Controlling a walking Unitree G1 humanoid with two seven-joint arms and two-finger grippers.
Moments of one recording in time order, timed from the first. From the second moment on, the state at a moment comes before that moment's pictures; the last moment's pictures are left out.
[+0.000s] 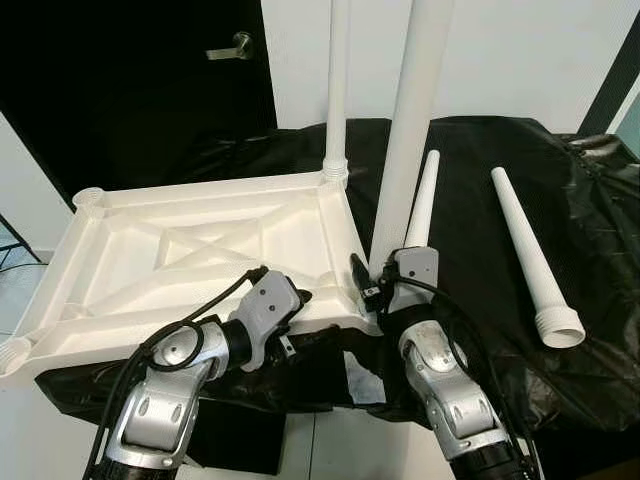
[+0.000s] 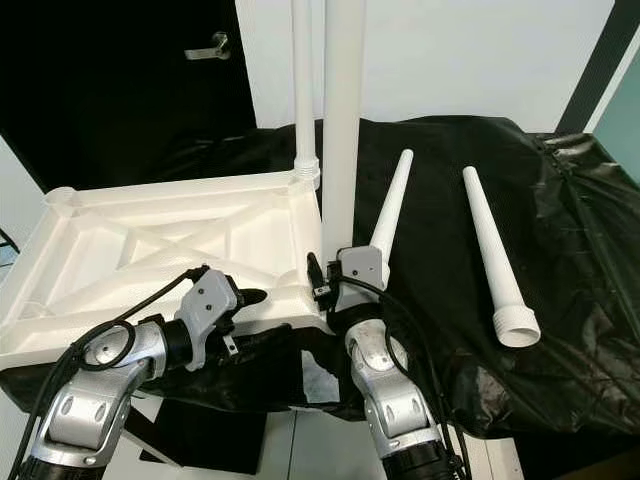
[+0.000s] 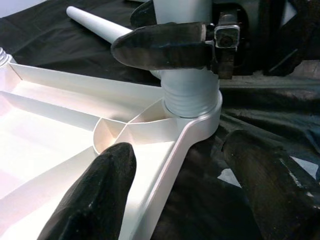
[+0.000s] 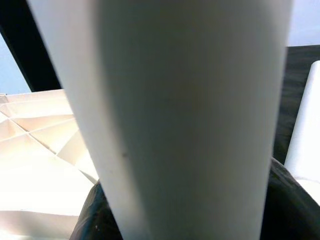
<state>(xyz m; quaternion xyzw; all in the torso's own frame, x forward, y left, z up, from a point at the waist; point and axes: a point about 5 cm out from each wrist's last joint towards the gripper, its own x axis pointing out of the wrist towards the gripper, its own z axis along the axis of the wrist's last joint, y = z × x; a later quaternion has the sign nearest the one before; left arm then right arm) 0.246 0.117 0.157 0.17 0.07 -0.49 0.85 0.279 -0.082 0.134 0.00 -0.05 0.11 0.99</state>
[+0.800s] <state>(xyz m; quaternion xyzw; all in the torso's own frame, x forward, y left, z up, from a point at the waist) 0.245 0.117 0.157 0.18 0.07 -0.49 0.85 0.270 -0.088 0.123 0.00 -0.04 0.10 0.99</state>
